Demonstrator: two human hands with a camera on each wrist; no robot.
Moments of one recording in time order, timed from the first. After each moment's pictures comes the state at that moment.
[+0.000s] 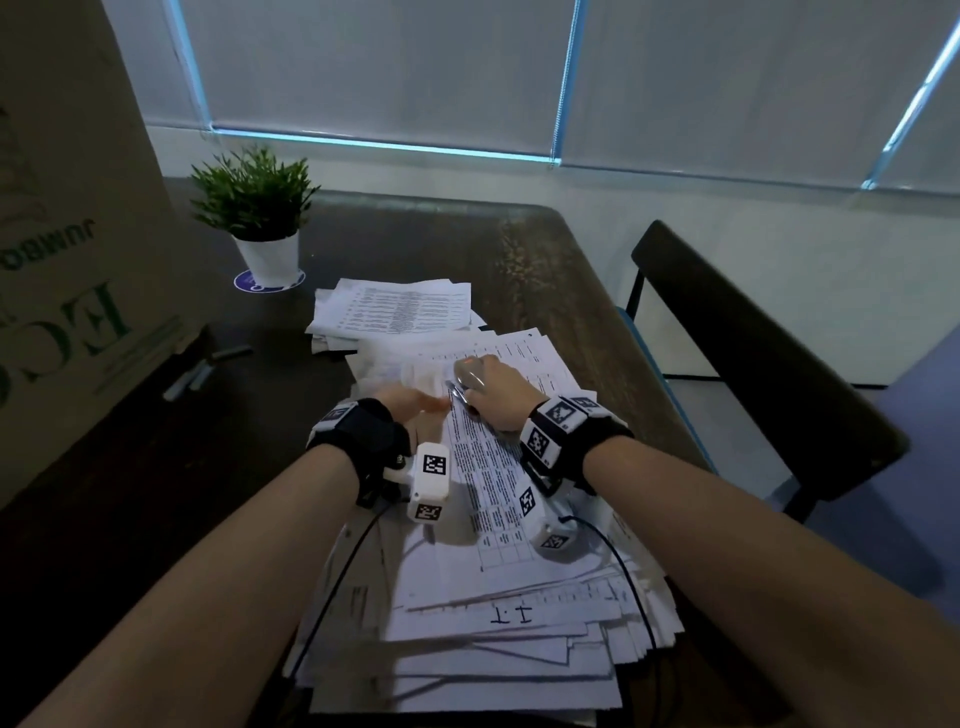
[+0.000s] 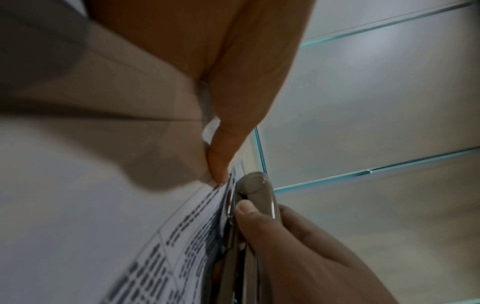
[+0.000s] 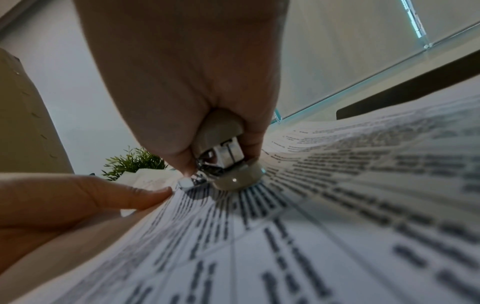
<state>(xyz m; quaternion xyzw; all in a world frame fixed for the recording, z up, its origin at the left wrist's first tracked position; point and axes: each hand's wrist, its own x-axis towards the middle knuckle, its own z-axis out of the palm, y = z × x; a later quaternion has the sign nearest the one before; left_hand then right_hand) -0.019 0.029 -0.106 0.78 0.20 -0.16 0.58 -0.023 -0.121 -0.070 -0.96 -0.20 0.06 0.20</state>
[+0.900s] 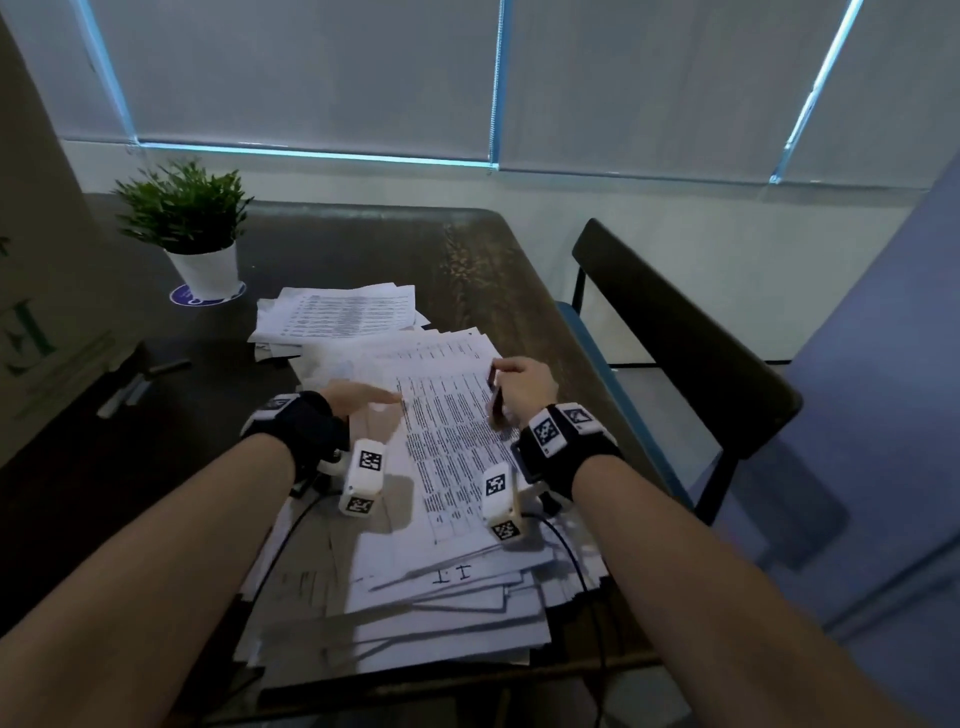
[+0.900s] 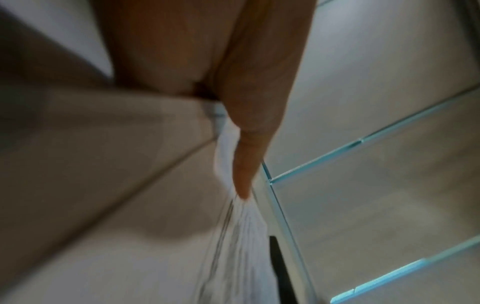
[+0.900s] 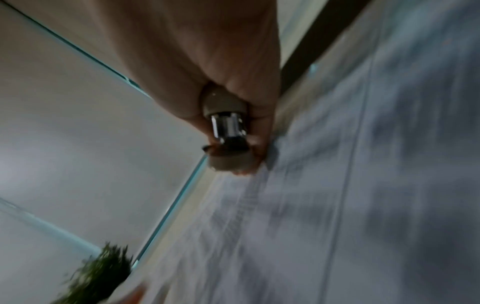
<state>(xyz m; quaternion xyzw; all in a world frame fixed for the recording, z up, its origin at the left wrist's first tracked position) -0.026 0.024 -0.091 0.80 0.13 -0.23 0.54 -0.035 -0.200 -0.101 -0.78 0.15 -0.07 0.60</state>
